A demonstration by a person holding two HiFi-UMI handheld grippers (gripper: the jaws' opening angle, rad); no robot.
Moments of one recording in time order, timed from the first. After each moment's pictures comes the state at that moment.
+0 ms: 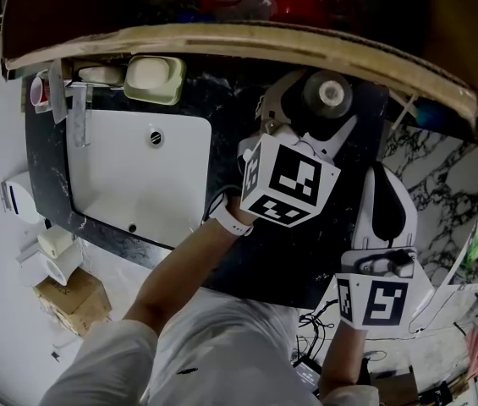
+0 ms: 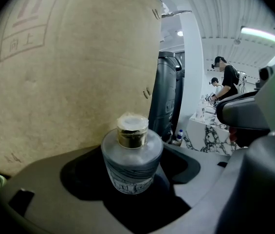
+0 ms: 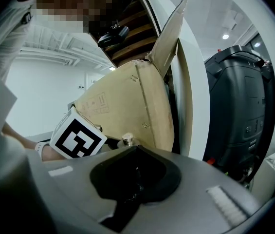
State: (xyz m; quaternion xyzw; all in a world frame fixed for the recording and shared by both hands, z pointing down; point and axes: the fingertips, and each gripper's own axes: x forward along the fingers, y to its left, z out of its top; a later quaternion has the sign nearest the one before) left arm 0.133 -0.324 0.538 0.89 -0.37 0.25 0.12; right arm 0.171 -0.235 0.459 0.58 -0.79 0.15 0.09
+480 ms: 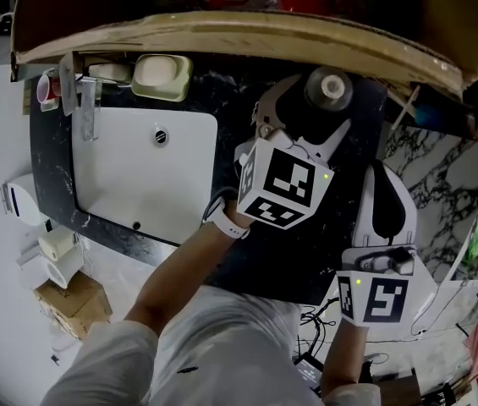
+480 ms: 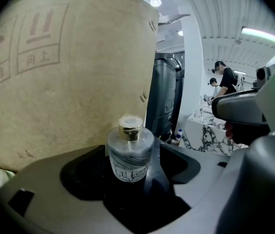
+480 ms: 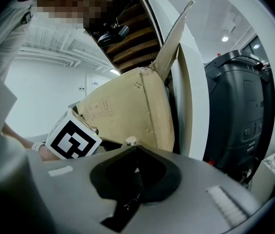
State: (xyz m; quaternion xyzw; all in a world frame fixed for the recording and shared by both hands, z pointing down) left arm 0.120 -0.306 0.528 0.88 -0.37 0.26 0.13; right arm 0.166 -0.224 0.445 0.59 -0.79 0.14 0.08
